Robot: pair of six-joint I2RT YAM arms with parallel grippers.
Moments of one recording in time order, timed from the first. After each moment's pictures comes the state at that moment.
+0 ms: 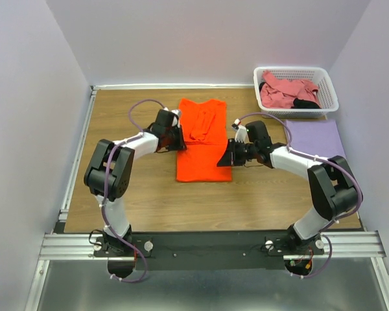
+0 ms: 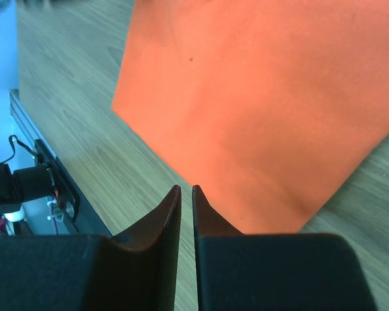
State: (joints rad) left arm -0.39 1.85 1.11 -0.12 0.23 -0.41; right arm 0.43 1.63 0.88 -0.05 -0.60 0.44
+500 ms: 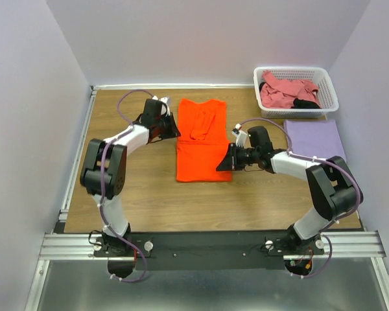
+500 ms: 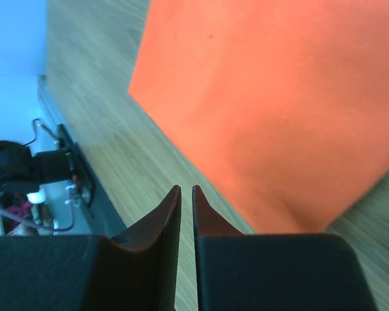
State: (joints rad) left arm -0.26 1.92 1.28 -0.11 0.30 -0.40; right arm 0.42 1.62 0.79 0.07 -0.68 0.48
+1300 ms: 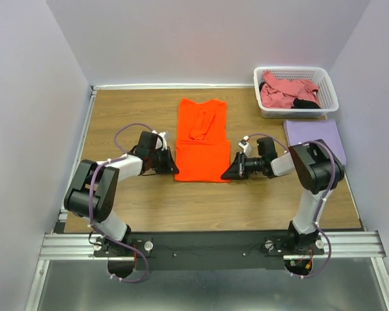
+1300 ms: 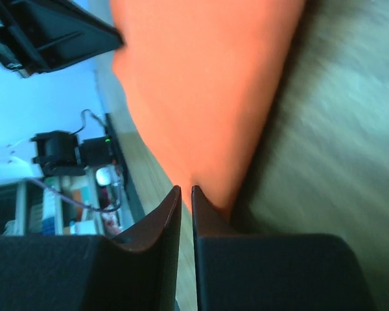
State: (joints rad) left arm -0.30 1.62 0.72 0.00 0.48 -0.45; right arm 0.26 1.94 0.66 0.50 -1.02 0.64
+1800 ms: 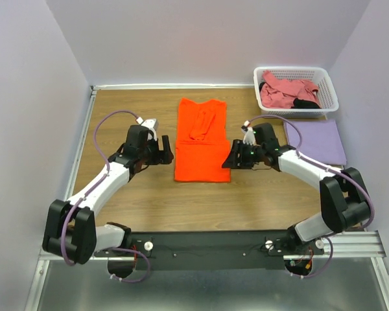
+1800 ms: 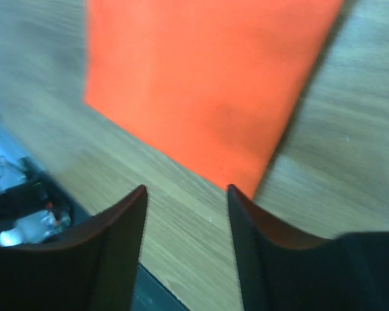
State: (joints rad) left arm -0.31 1.26 0.76 -0.23 0.15 -0.33; right arm 0.37 1.50 0.81 -0.15 -0.53 0.47
